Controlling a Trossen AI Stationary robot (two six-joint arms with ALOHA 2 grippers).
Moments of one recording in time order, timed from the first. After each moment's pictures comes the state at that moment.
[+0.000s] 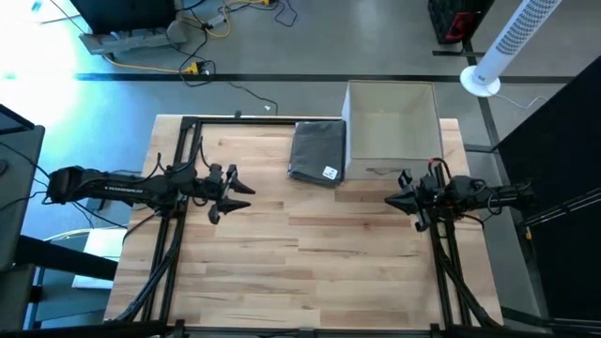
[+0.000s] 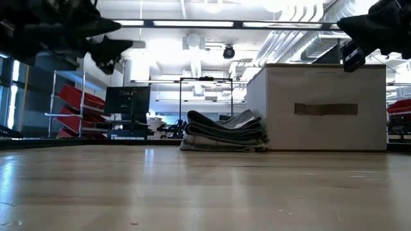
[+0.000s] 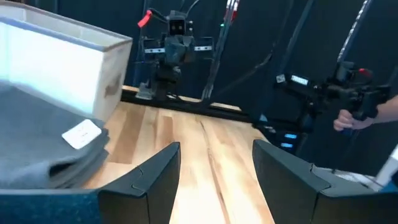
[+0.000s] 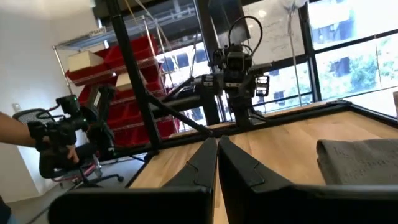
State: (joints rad) left arm 0.11 0.66 0.10 0.57 0.29 -0.26; right arm 0.12 0.00 0.03 0.13 0.00 0.26
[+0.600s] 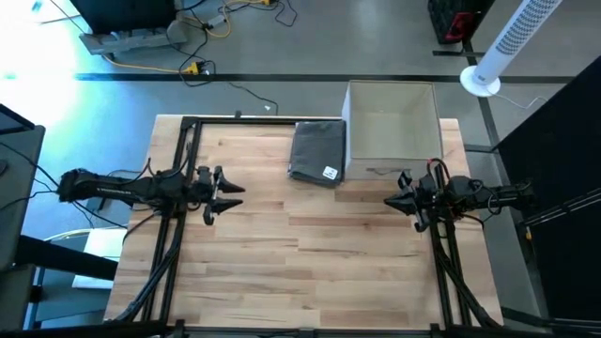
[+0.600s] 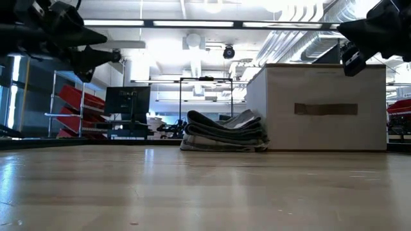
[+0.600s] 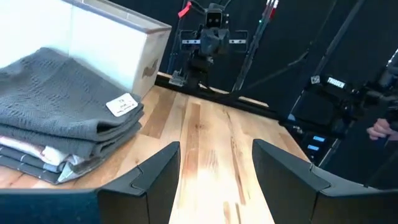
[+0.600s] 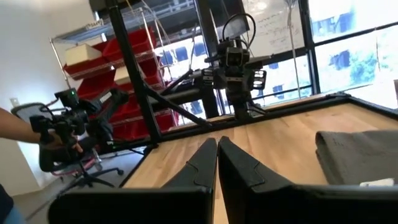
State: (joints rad) left arm -0.07 0.29 0.09 0.15 -0.07 -0.28; right arm 0.12 0.00 0.03 0.09 0.00 0.25
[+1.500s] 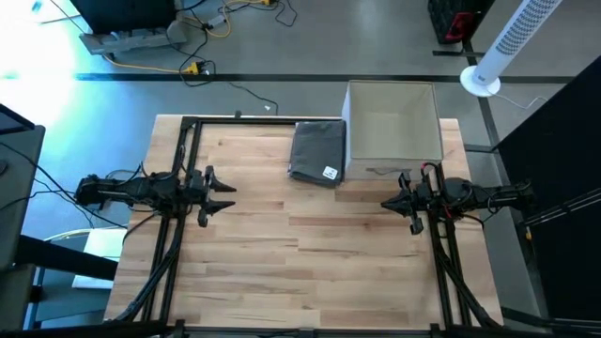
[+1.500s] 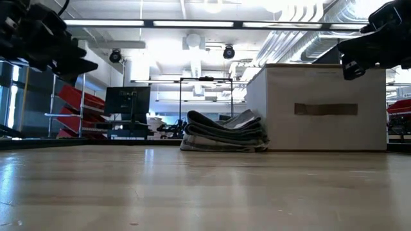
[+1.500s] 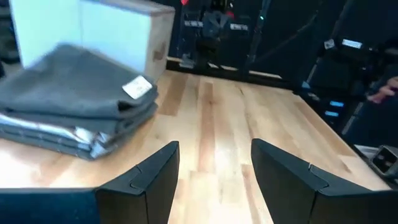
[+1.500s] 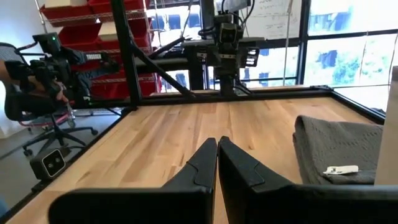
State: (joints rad) left arm -0.11 0.00 0.09 -0.21 -0.14 -0.12; right arm 0.12 0.01 0.03 -0.03 0.00 0.08
